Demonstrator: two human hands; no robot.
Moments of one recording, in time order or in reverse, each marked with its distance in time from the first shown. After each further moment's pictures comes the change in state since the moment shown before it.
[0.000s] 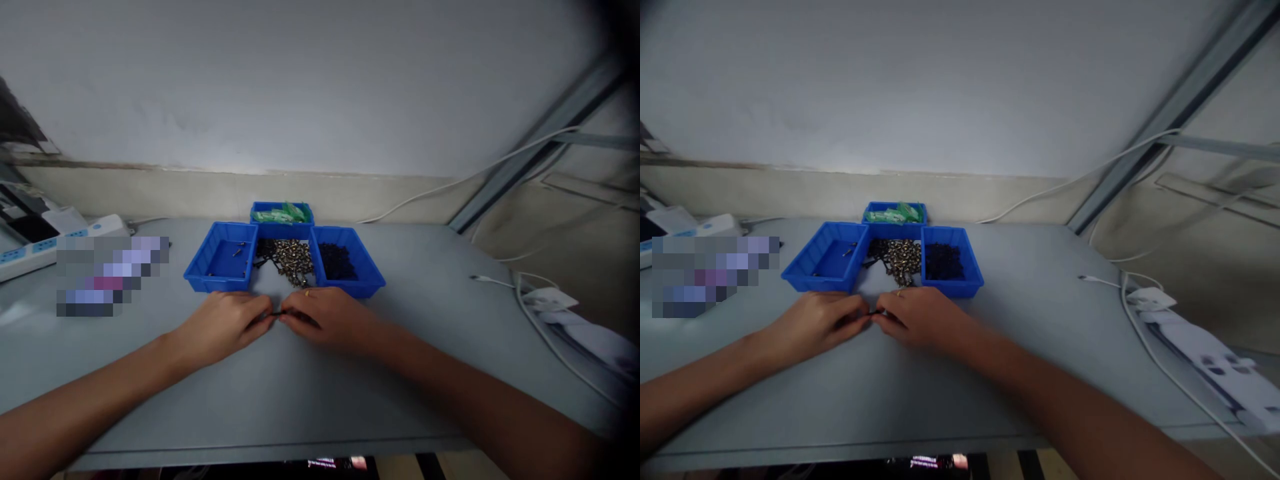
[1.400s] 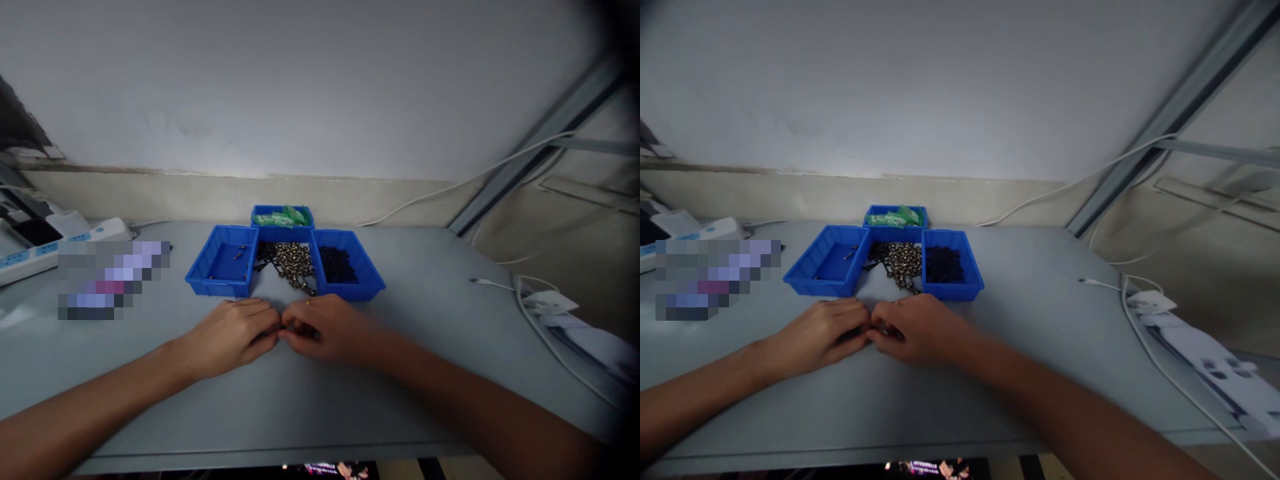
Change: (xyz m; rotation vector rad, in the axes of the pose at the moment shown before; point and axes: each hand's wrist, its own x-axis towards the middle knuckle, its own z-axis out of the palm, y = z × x) left_hand 0.000 0.004 0.004 -0.135 -0.010 0.154; right_hand -0.003 -0.005 0.004 0.104 0.050 -0.049
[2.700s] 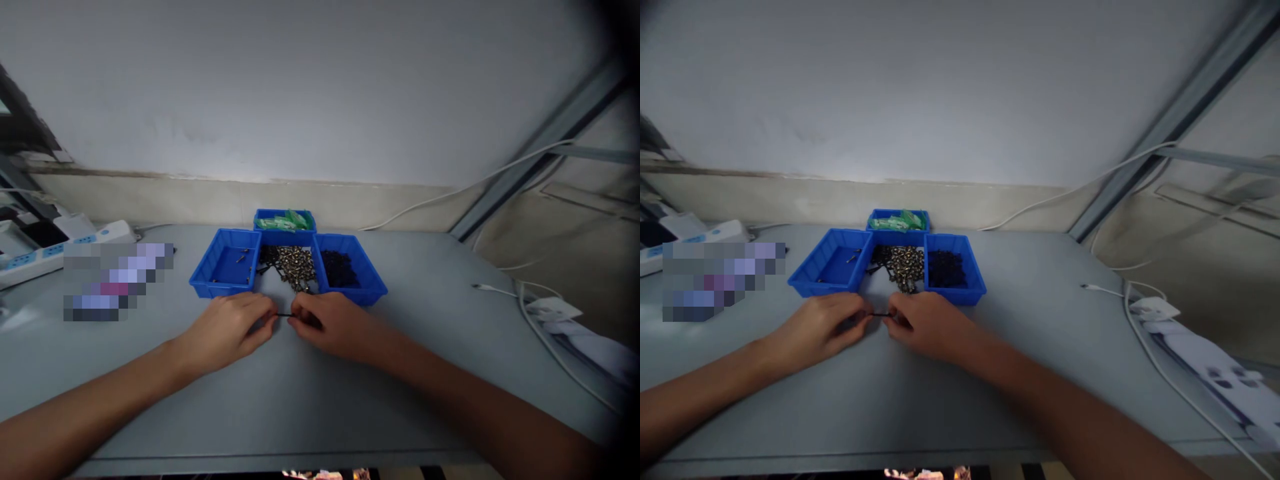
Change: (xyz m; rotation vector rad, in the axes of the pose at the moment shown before) left_hand 0.000 -0.003 -0.006 0.018 0.081 -0.171; right_hand 0.002 0.005 -0.004 0.021 -0.003 0.191
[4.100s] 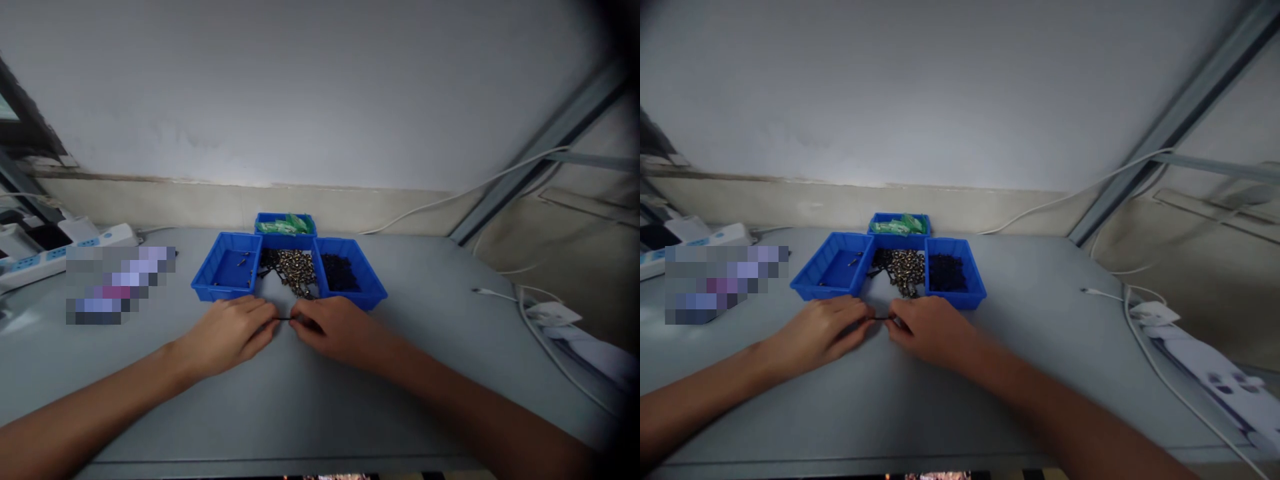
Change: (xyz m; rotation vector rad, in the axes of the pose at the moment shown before) left_hand 0.000 0.003 -0.004 0.144 0.002 0.101; right_hand -0.001 -0.004 -0.002 -0.183 0.003 -0.013
